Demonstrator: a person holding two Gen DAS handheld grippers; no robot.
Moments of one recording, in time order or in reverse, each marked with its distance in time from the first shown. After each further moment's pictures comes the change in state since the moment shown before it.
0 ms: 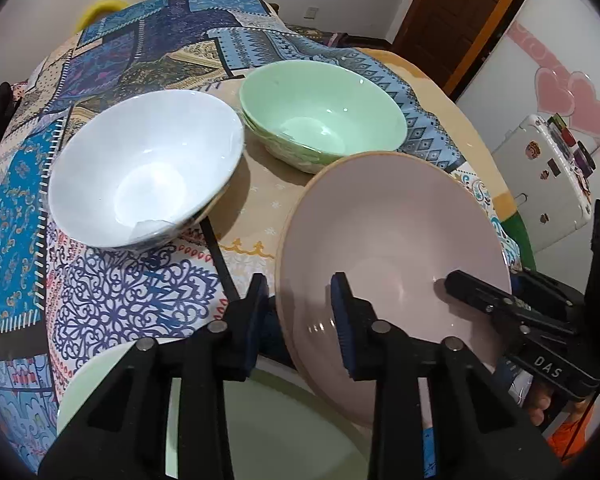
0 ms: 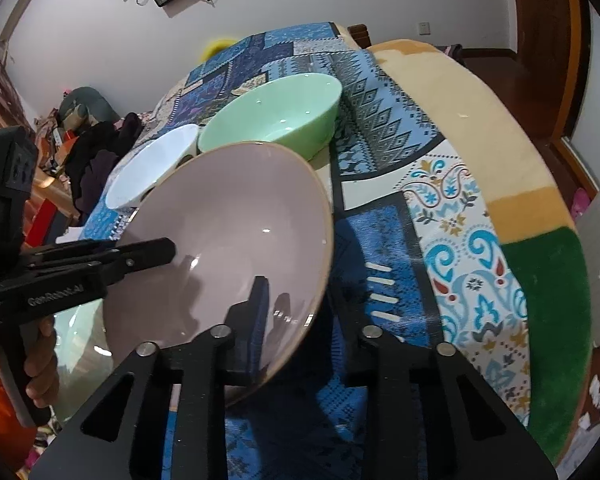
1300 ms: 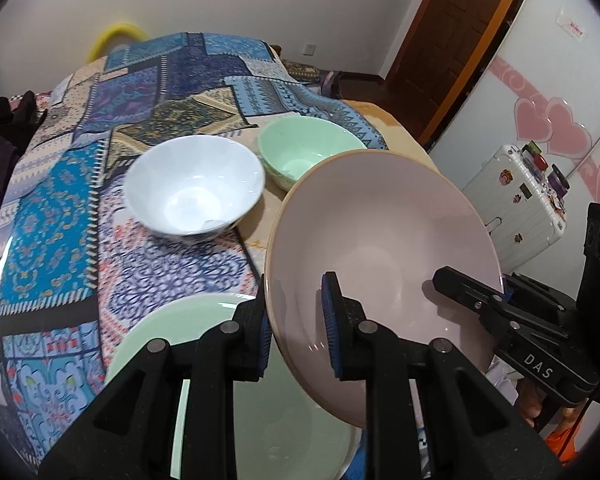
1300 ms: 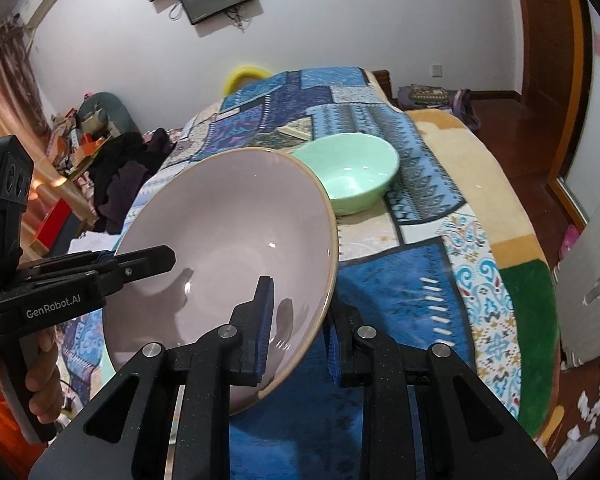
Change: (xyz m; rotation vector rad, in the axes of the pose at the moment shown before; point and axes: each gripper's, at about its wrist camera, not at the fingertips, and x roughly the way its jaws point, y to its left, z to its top) left arm -0.103 0.005 -0.027 -0.034 -0.140 -0.016; right arm -0.043 0.083 0.005 -0.091 -0.105 -0.021
